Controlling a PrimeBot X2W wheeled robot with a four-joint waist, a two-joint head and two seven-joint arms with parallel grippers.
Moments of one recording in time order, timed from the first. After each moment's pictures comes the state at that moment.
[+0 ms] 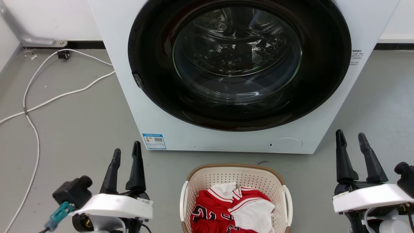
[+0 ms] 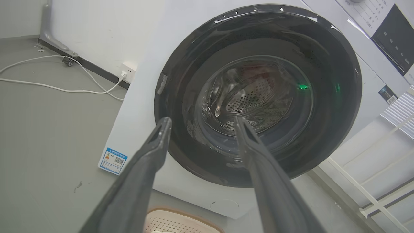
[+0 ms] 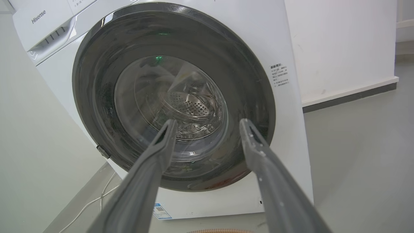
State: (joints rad) left arm -0.01 0.05 -0.07 -0.02 -0.65 -0.01 -0.14; right arm -0.04 -0.05 -0.04 0.01 0.43 0.13 -0.14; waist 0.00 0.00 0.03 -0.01
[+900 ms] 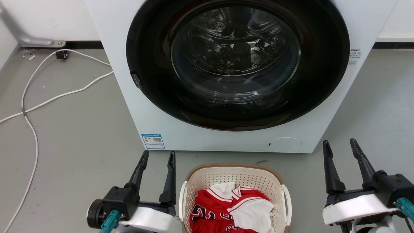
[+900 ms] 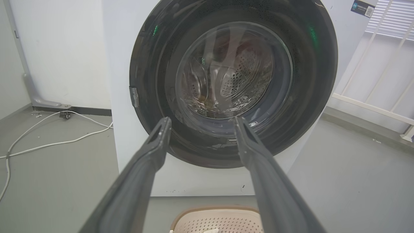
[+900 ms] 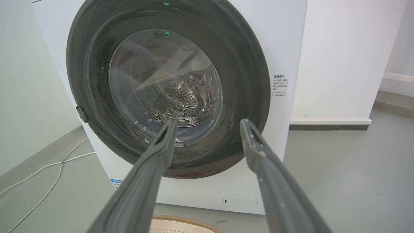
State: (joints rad) left arm 0.02 0.07 -0.24 -0.03 -0.26 0.02 -0.20; right arm 0.00 -0.05 -0.01 0.02 0.13 0.13 -0.20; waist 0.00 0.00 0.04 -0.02
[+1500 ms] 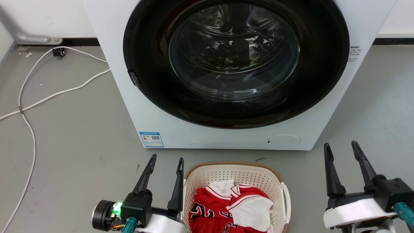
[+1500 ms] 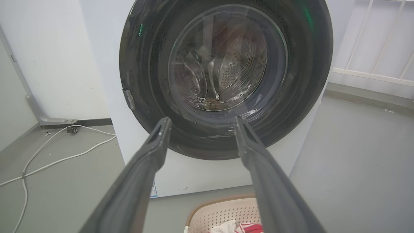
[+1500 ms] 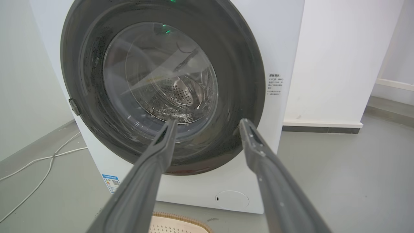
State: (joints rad) left arm 0.02 0.08 -0.30 0.01 -0.12 0.06 -0.24; right arm 0.01 -0.05 -0.02 0.02 0.08 0.13 -0.24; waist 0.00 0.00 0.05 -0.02
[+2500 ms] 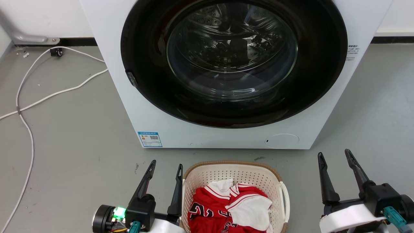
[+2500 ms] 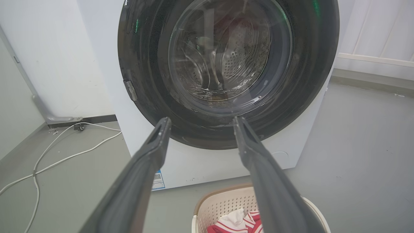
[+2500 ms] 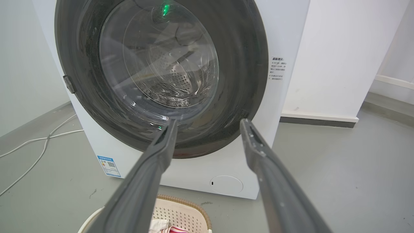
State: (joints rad) left arm 0.03 0.05 -0.26 0.07 -0.04 0.04 -0.26; right arm 0.02 -0.05 -0.01 0.09 0.02 0.13 -0.26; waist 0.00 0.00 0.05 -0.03
